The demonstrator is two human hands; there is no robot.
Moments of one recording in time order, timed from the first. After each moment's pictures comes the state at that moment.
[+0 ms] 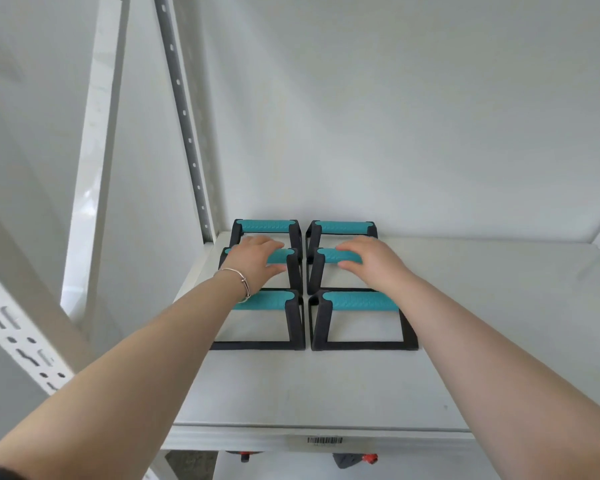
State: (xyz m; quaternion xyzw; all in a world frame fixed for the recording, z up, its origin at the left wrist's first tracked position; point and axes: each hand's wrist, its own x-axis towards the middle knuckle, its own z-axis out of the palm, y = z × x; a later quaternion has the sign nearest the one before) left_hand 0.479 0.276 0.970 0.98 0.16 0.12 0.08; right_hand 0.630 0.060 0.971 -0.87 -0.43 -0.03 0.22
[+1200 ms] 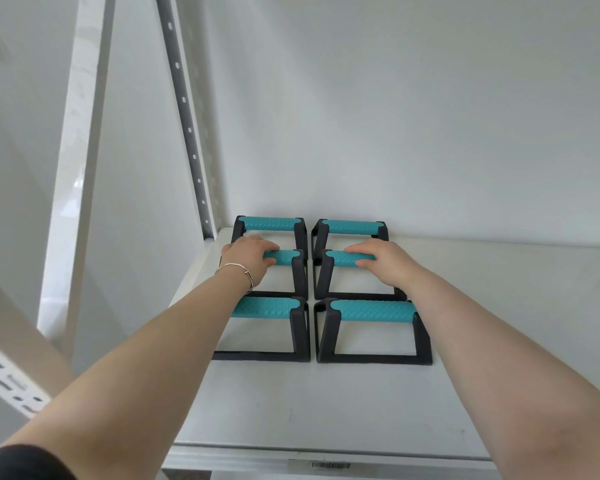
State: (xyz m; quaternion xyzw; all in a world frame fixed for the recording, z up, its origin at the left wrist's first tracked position) left_hand 0.520 0.317 0.942 0.96 0.24 0.10 0.08; right_hand 0.686 0.074 0.948 -0.87 -0.41 0.08 0.26
